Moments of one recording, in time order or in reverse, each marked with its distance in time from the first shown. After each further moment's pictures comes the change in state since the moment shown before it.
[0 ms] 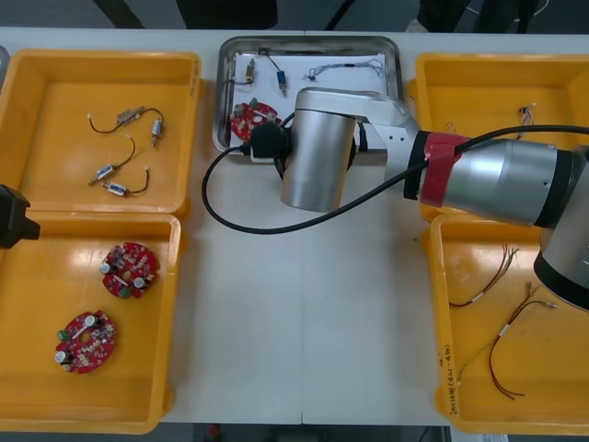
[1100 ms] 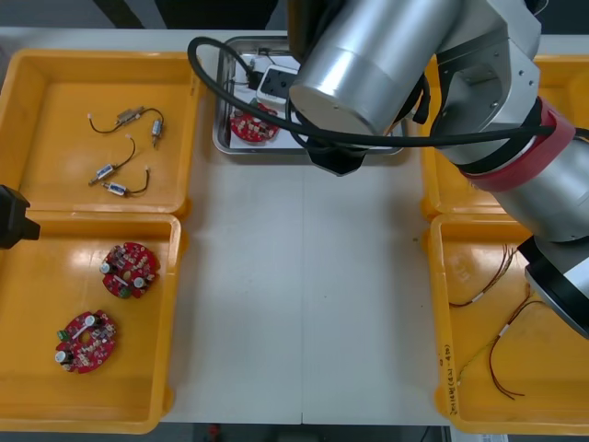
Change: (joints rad) right arm 0.197 0.003 -0.646 -0.562 -0.065 0.697 -0.029; left arm 0.001 0.000 0.000 0.000 0.000 0.000 0.000
